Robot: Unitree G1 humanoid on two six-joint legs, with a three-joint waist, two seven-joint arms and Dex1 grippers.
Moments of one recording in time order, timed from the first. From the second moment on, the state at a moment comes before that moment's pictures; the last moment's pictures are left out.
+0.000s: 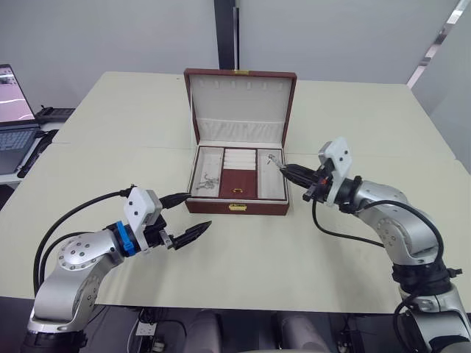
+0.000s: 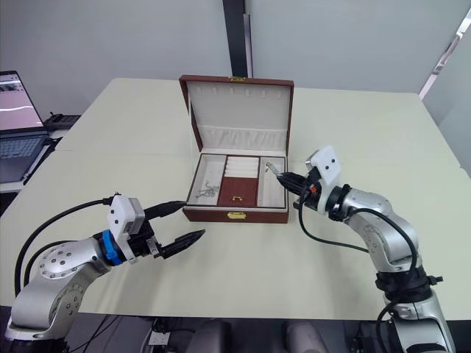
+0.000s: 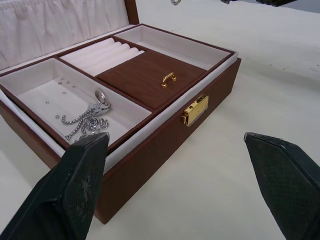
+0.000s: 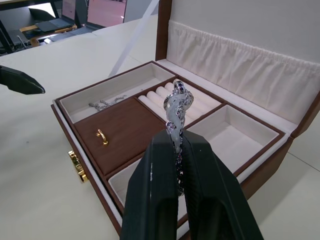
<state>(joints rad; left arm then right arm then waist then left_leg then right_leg) 0.05 0.67 0.19 -0.35 -0.50 0.32 -0.87 -0.48 -0.46 0.08 -0.23 0.44 0.65 0.62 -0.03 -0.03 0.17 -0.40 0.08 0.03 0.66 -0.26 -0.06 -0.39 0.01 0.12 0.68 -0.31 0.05</state>
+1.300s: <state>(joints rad) 0.09 0.65 0.20 -0.39 -0.50 0.32 -0.82 -0.55 -0.39 0.11 -0.15 0.34 0.70 0.61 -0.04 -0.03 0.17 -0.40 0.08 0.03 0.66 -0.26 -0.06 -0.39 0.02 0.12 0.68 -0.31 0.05</state>
